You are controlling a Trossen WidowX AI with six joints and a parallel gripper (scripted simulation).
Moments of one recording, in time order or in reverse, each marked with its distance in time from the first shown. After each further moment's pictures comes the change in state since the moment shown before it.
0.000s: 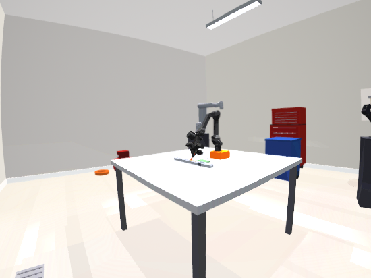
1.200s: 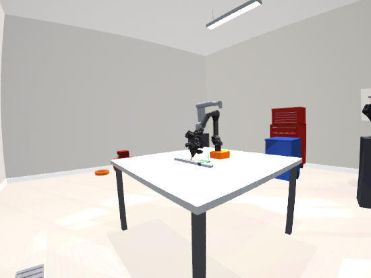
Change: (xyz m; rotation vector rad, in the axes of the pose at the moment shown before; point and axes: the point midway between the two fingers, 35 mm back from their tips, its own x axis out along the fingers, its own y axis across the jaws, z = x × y) arm 0.000 -0.005 -0.001 0.018 0.001 0.073
